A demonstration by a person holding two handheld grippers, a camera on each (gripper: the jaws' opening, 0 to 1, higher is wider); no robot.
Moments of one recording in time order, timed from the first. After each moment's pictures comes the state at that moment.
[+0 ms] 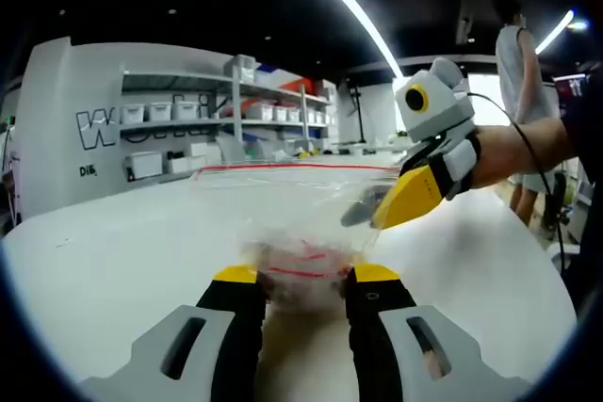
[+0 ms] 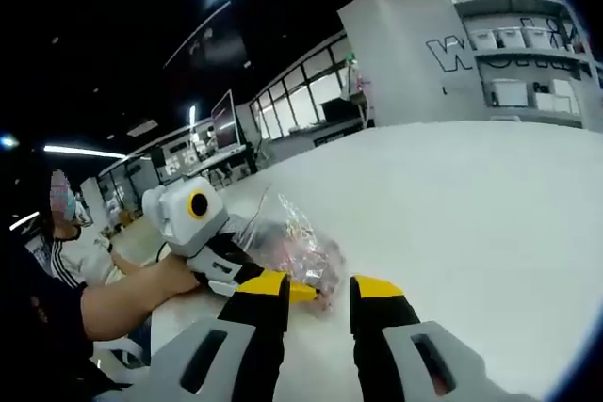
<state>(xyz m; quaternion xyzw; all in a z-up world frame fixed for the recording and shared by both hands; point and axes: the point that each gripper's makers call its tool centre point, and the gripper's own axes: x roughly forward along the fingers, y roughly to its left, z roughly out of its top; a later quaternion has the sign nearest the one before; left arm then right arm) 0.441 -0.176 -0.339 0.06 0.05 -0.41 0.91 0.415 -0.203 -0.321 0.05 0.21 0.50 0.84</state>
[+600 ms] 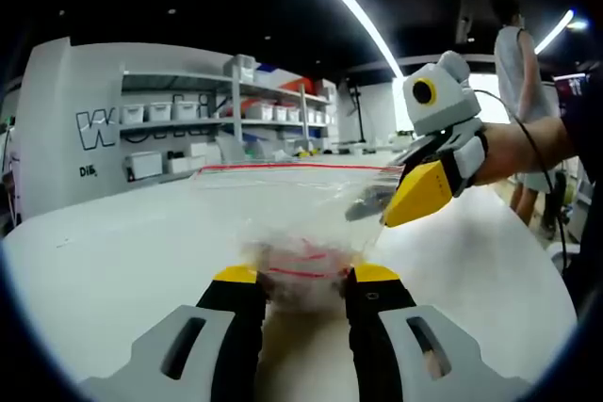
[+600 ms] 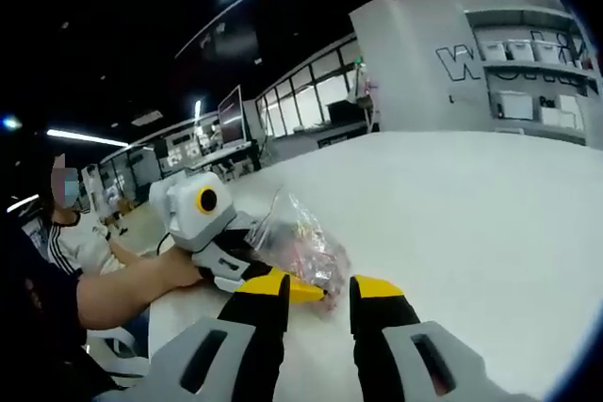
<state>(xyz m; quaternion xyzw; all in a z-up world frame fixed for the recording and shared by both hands) 0.445 -0.175 -0.339 0.06 0.05 -0.41 0.91 0.404 -0.202 -0.319 0.01 0.19 0.50 0.84</state>
